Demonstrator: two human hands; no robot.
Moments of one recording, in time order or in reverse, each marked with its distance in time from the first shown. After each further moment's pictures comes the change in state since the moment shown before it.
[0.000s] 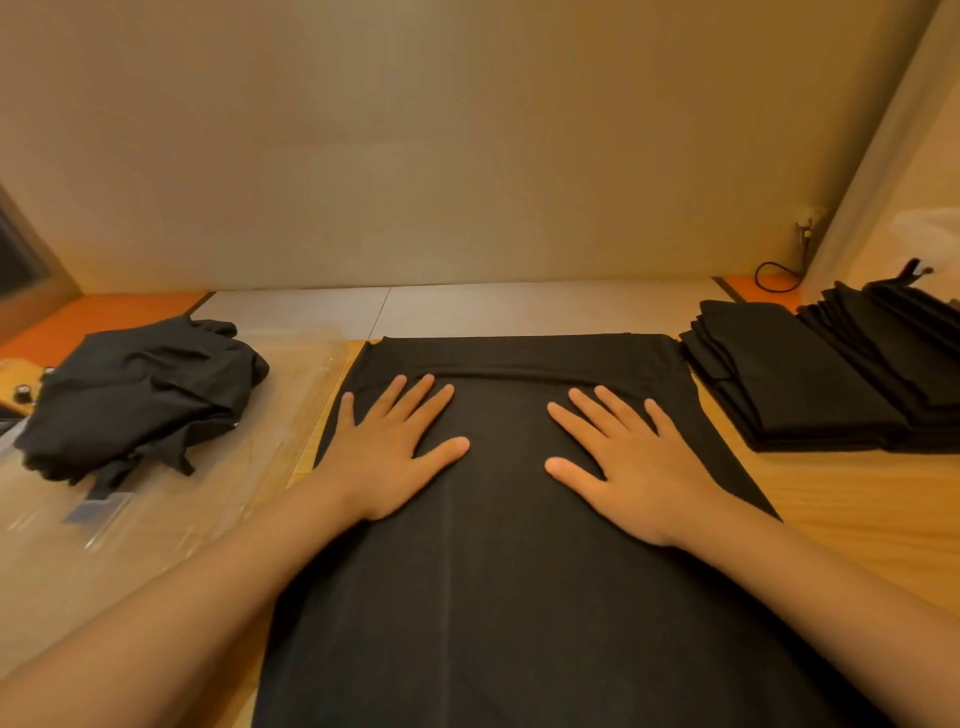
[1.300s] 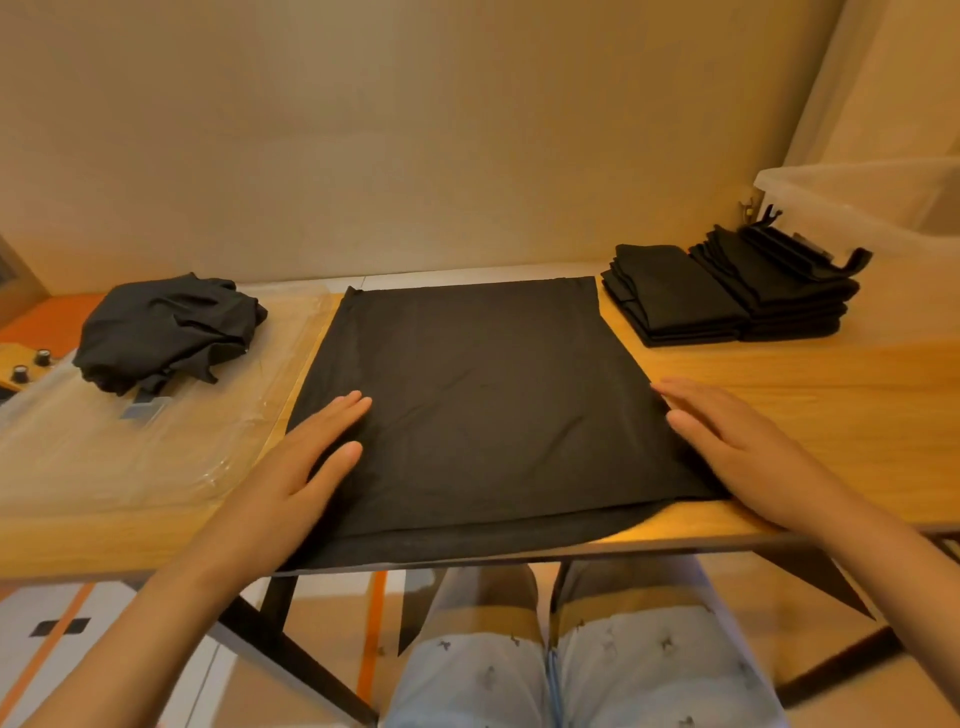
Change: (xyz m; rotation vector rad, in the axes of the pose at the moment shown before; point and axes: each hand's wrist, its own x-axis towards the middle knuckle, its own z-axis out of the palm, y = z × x) left_hand -0.181 0.014 0.009 -0.567 0.237 0.076; right_hand -0.174 0.061 0.011 0.443 0.302 0.118
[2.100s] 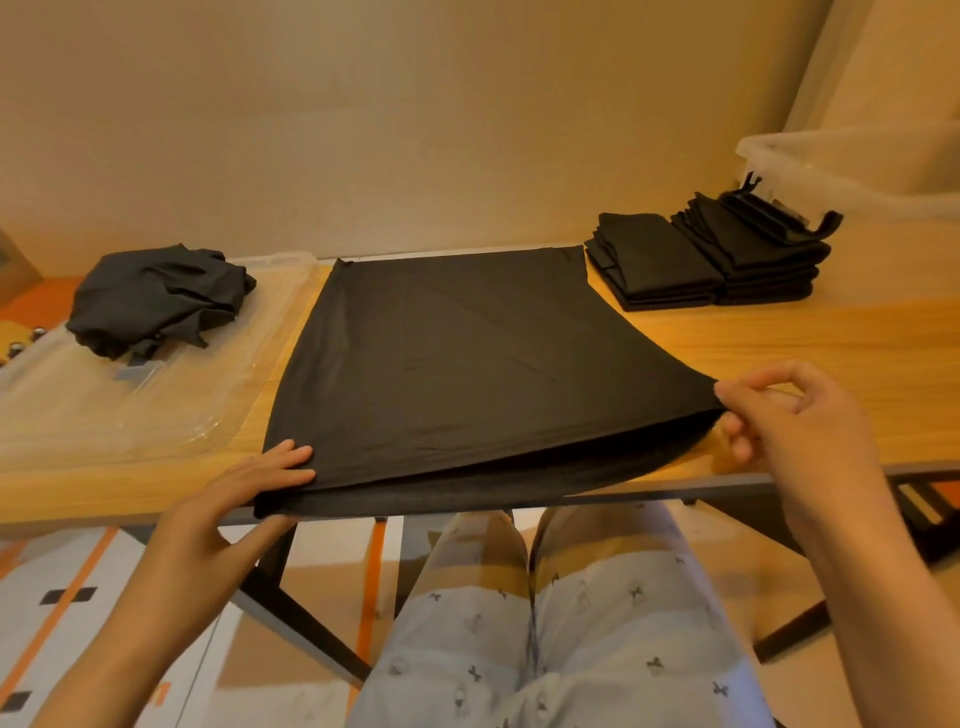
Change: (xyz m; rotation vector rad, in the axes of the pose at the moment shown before) left_hand -0.078 -0.013 0.008 -0.055 0.174 0.070; right_hand -0.061 -0.031 -0.013 0.832 0.486 0.377
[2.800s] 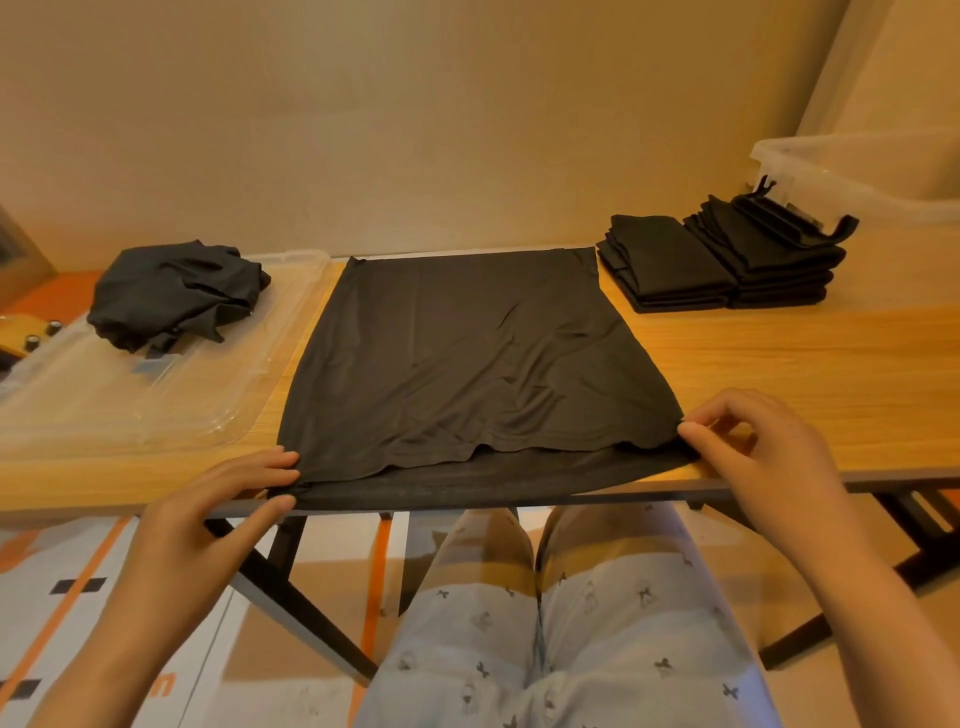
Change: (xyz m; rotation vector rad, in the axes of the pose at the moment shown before) left_hand -0.009 0.002 -0.010 0.030 0.128 -0.046; right_hand 0.001 0.029 0.004 -0.655 -0.171 -0.425
